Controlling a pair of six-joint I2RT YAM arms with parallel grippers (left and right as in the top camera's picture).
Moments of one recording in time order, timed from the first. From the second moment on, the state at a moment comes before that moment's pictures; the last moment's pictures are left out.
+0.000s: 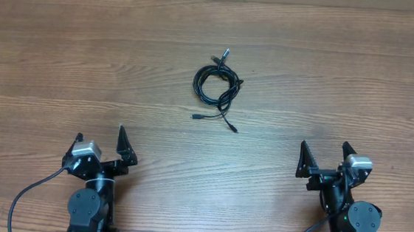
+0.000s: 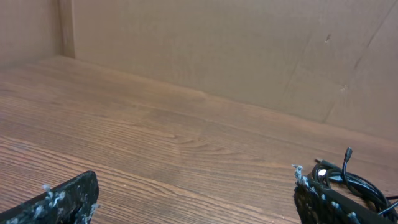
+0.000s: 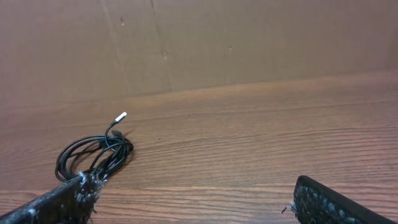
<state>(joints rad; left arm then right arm) -0.05 0.01 0.01 -0.06 -0.22 -0.22 0.03 0.01 0.05 -0.13 -0.08 0.15</state>
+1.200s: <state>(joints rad) -0.05 0.01 0.01 -0.06 -0.21 -0.22 0.03 0.81 1.06 -0.74 -0.31 0.30</state>
